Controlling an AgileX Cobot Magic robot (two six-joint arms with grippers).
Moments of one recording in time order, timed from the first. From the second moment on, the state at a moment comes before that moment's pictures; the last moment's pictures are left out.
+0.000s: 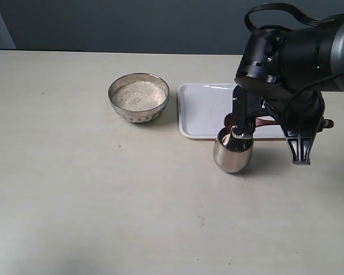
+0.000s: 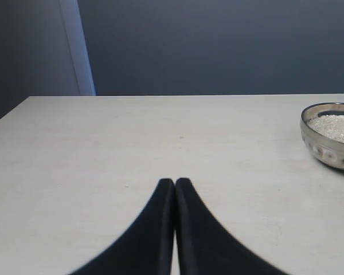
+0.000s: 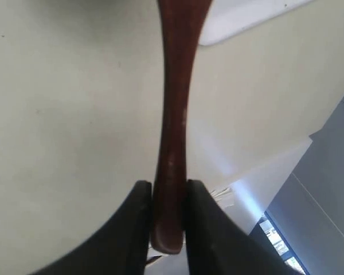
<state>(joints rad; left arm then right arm) -0.09 0.00 -0.01 0.00 0.24 0.01 0.77 1.76 -1.10 -0.76 1.22 -0.36</state>
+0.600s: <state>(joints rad) -0.09 0.00 -0.01 0.00 0.24 0.01 0.77 1.76 -1.10 -0.77 1.22 -0.36</state>
